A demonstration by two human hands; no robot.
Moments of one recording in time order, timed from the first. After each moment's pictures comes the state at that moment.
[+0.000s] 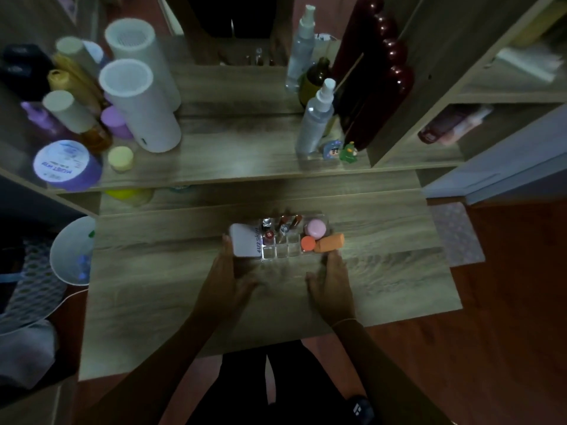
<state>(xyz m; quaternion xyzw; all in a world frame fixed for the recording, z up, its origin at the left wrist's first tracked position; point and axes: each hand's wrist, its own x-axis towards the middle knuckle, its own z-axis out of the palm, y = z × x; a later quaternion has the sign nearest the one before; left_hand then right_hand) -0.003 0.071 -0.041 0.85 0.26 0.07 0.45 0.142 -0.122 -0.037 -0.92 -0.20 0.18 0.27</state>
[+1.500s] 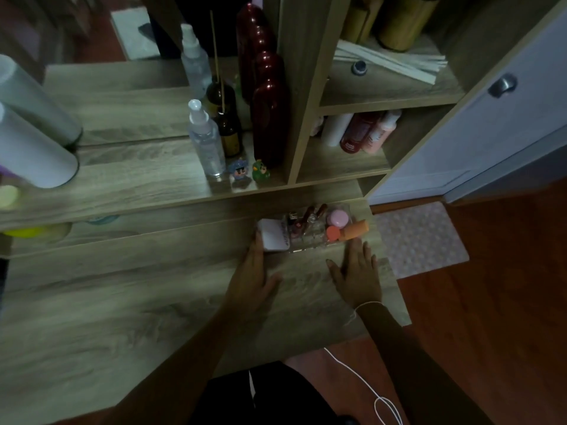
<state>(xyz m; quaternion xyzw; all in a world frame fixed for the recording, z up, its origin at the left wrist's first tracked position) 0.170 -0.045 -0.054 0.89 0.21 0.02 0.41 0.311 -0.253 -0.057 -0.96 -0.21 0.15 0.13</state>
